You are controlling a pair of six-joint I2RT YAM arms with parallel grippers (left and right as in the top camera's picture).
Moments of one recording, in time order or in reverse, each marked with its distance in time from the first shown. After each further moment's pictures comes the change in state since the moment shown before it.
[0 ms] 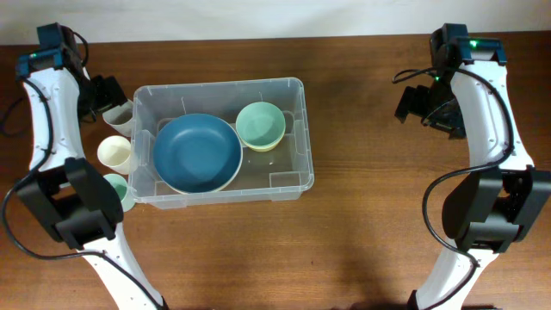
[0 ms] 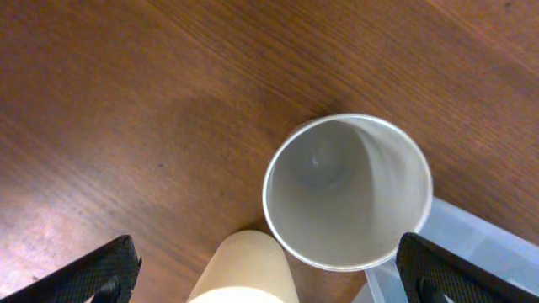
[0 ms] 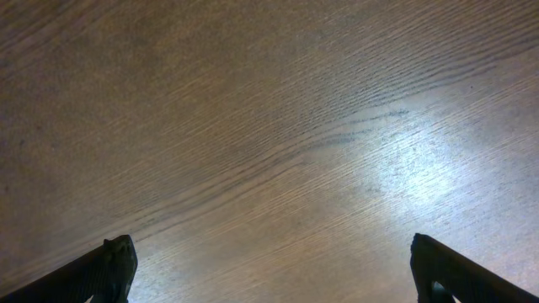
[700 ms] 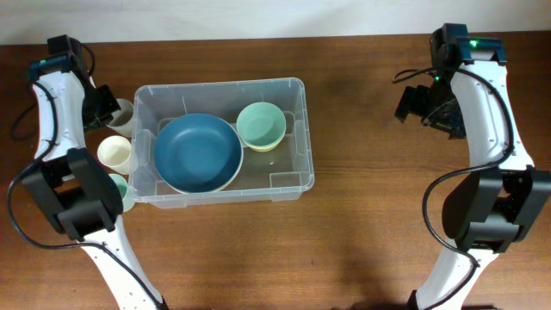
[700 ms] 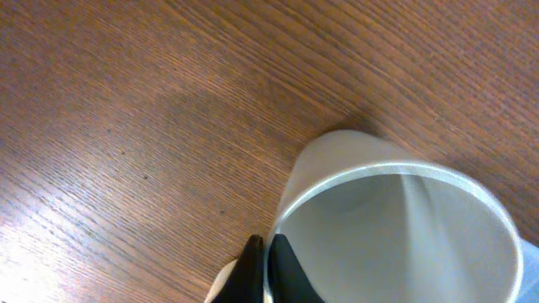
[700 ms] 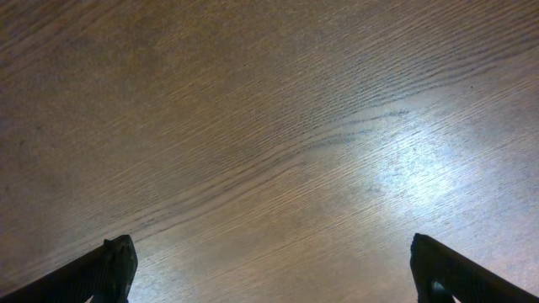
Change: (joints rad) left arm 0.015 0.085 -0.002 0.019 0.003 0.011; right arm 0.000 0.000 0.000 0.000 0.000 0.000
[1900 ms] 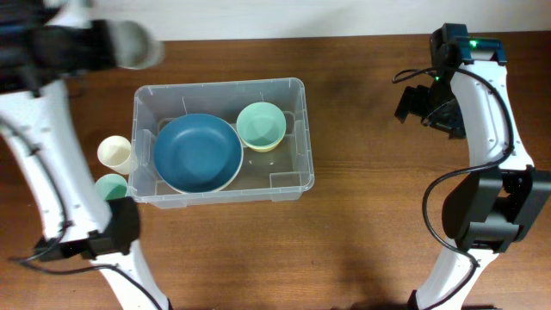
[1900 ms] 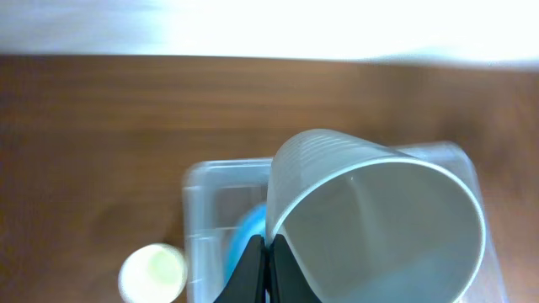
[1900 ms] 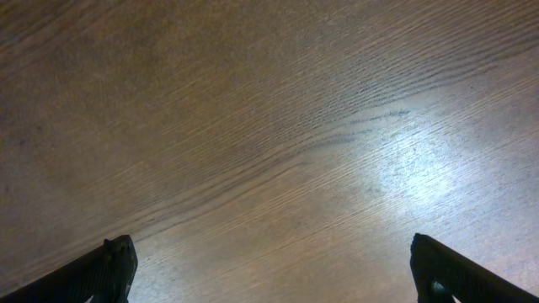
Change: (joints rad) left arm -0.233 -0.229 0.751 -0.471 0.267 0.284; right arm 0.000 0.000 0.000 0.000 0.000 0.000
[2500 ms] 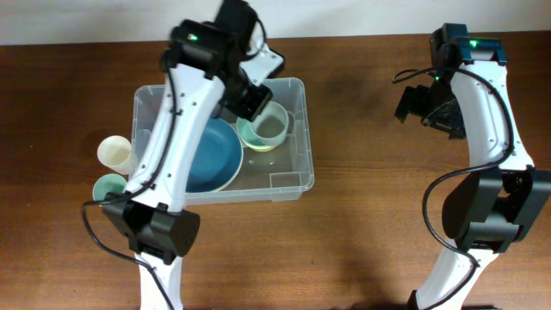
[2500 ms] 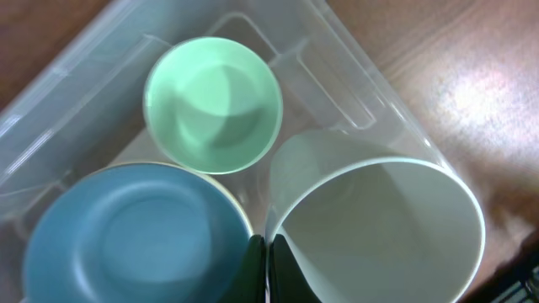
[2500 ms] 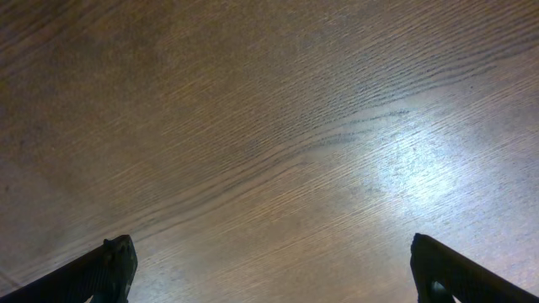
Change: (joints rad) left arm -0.479 0.013 -0.492 0.082 -0.034 0.205; right arm 0.000 0.000 0.000 0.000 0.000 0.000
